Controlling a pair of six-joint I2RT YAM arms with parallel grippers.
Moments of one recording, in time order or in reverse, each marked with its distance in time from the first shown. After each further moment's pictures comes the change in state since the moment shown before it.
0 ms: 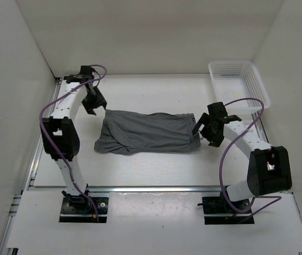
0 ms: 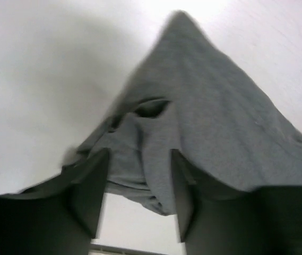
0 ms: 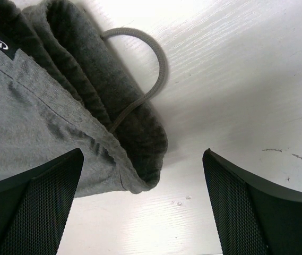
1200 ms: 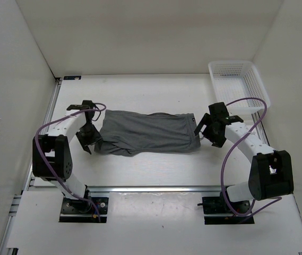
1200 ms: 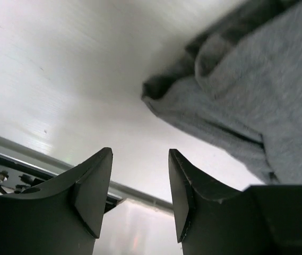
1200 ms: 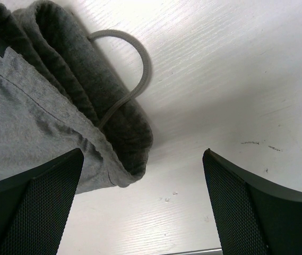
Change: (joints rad) left arm -0.055 -0.274 -0.587 -0.028 -0.061 -0.043; right arm 0.000 -0.041 0.000 -0.043 0.053 -0.019
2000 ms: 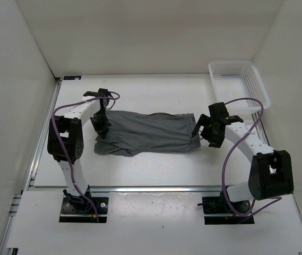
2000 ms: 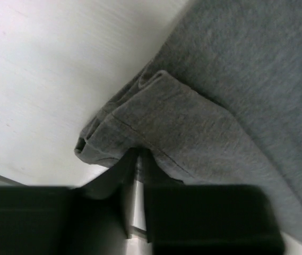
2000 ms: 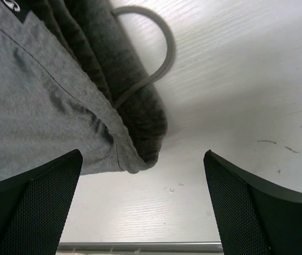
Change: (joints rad) left arm -0.109 0.284 0.309 0.001 -0.091 -0.029; right arm 0.000 -0.011 0.000 -0.002 -0.097 -0.065
